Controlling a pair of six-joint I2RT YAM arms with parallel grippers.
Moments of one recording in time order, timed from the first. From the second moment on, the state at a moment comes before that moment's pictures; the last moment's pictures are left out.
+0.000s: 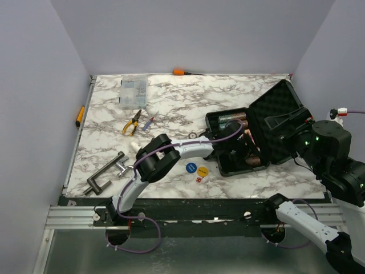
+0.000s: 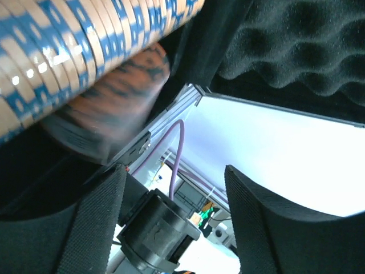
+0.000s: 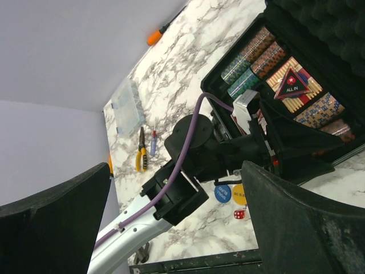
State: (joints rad) left arm -1.04 2.26 1.64 0.01 0.50 -1.65; right arm 0.50 0.76 1.43 -1.10 0.41 1.06
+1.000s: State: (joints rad) left arm -1.02 2.09 1.56 -0.28 0.43 -1.43; right arm 0.50 0.72 1.41 -1.10 0.40 1.07
